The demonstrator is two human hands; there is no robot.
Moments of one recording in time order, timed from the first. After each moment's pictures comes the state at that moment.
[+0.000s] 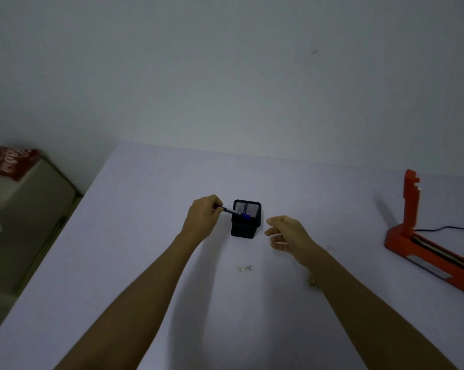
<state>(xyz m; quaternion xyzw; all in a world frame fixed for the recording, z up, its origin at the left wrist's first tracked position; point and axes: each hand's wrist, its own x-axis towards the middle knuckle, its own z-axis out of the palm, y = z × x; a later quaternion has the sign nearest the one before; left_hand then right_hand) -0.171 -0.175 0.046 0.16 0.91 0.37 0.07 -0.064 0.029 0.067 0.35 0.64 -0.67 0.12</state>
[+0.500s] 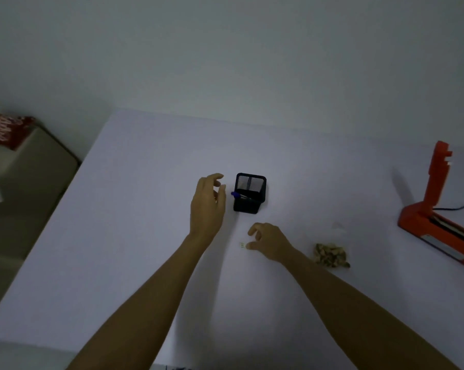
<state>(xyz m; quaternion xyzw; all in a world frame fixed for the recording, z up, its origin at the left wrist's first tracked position) -0.126 -0.160 0.023 0.10 0.88 0.46 -0.06 -0.047 0.001 -0.033 0.12 0.89 -0.38 0.21</state>
